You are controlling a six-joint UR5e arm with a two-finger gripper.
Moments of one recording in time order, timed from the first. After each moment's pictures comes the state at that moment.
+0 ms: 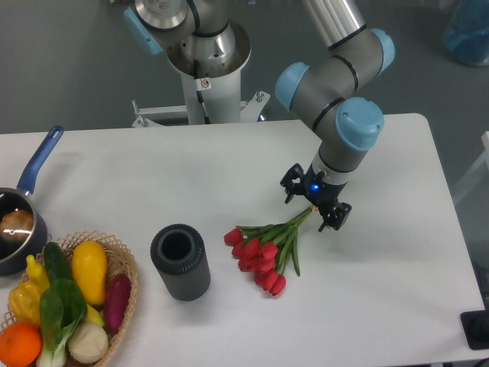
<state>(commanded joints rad) 2.69 -1.98 -1.79 -1.00 1.36 1.44</state>
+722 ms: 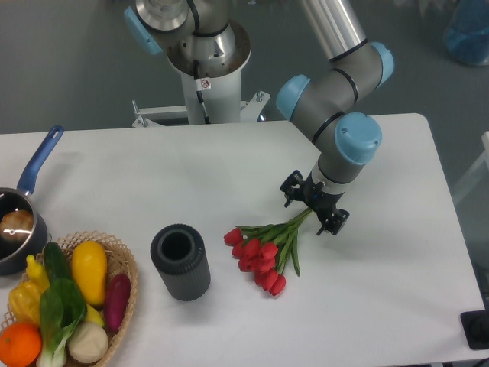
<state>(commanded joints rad) 2.68 -2.01 -1.78 -0.99 1.40 1.44</state>
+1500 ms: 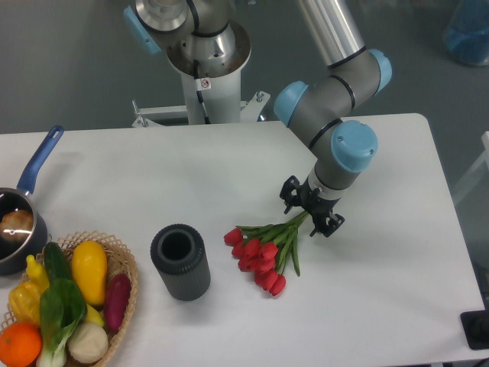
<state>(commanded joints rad) 2.67 -2.02 -1.78 -1.00 1.41 1.43</state>
